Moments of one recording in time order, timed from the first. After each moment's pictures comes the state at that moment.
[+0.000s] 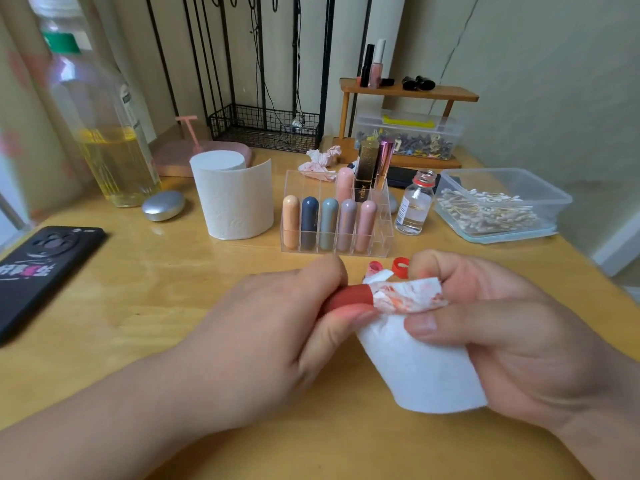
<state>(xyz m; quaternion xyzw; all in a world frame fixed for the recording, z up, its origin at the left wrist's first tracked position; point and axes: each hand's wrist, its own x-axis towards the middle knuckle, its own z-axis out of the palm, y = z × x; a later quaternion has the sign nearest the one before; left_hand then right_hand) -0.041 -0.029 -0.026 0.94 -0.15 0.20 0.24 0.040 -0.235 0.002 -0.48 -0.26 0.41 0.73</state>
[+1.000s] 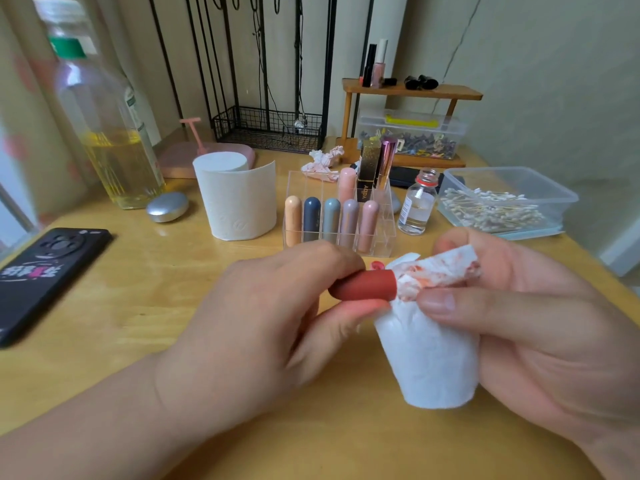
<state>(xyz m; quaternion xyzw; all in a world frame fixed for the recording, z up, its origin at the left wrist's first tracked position) -0.042 -0.032 -0.018 0.90 -0.20 0.30 0.24 0.034 -0.238 0.009 -0.50 -0.27 0.30 0.76</state>
